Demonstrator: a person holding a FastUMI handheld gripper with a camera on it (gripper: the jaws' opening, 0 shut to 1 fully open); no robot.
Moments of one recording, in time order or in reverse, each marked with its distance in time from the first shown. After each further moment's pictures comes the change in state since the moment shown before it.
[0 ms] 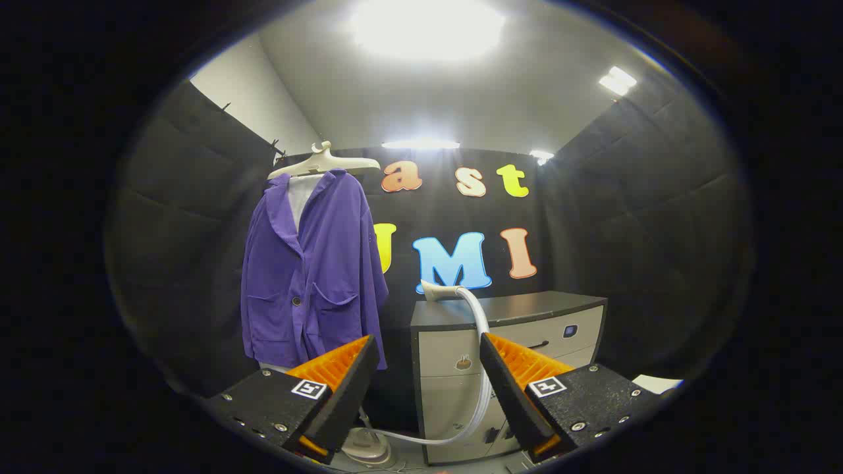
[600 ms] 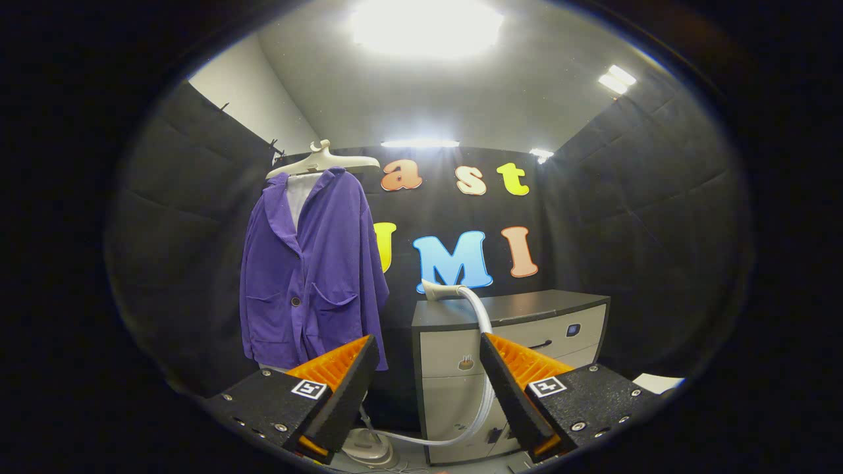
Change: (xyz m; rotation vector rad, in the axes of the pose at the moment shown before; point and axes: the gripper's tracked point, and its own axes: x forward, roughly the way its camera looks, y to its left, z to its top) arm 0.008 0.002 -0.002 -0.003 0.004 -0.001
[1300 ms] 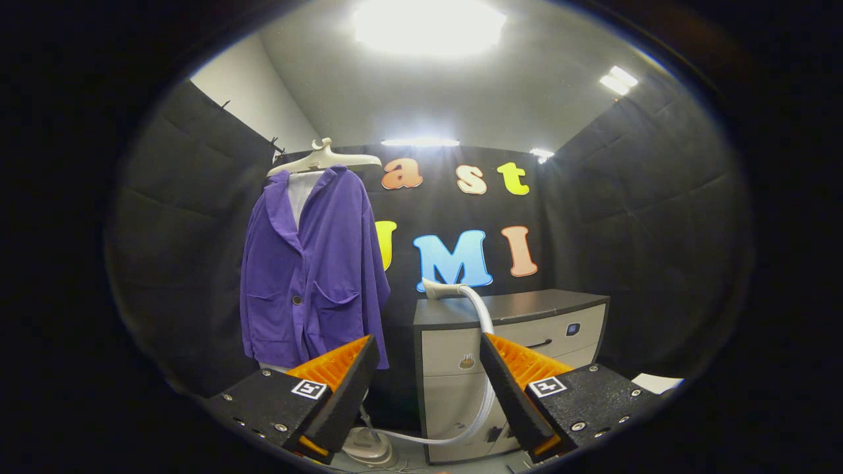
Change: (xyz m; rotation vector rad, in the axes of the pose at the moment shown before) arm -0.002 0.007 0.002 -0.005 0.003 -0.006
